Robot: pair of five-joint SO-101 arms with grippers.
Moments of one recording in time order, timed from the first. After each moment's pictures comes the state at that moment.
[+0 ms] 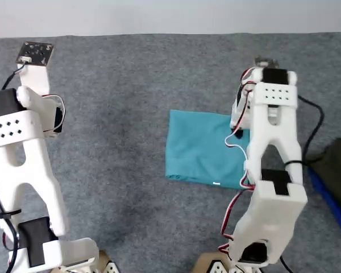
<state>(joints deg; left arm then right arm) -19.0 -5.2 -8.4 99.2 -10.6 1.8 26.0 -23.2 96.4 -7.6</state>
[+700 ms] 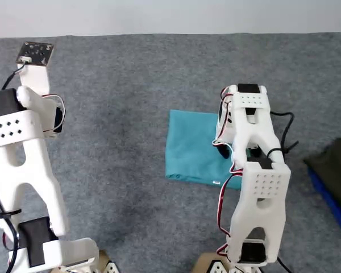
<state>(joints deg) -19.0 -5.2 -8.4 99.2 -10.6 -1.8 44.7 -25.3 92.3 -8.3</state>
